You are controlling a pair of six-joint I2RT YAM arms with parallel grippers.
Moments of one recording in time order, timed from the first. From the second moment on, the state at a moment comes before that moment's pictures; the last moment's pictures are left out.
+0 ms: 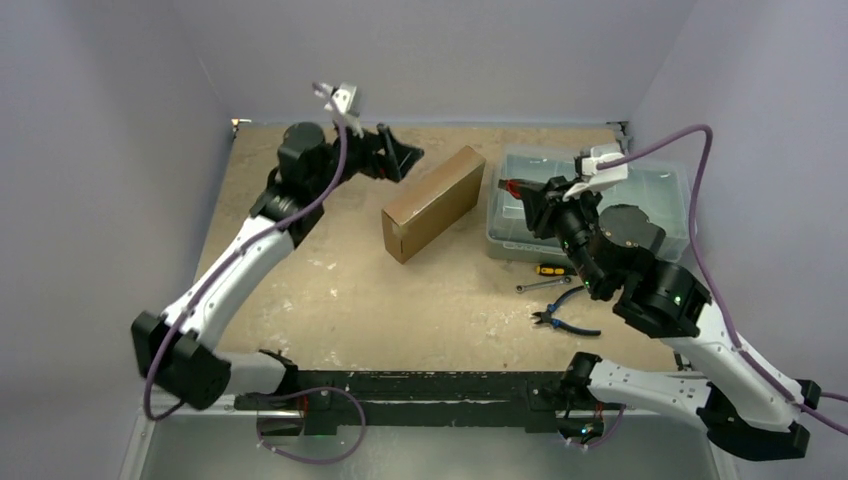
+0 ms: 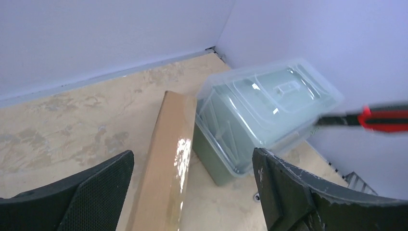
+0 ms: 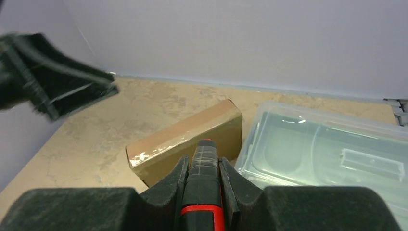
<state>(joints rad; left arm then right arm) -0.45 1.23 1.16 0.04 0.29 -0.35 0.95 0.87 1.32 -0.50 0.67 0.18</state>
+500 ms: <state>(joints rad) -0.49 1.78 1.46 0.03 0.28 -0.34 0.95 0.72 1.36 -0.74 0.77 0.26</state>
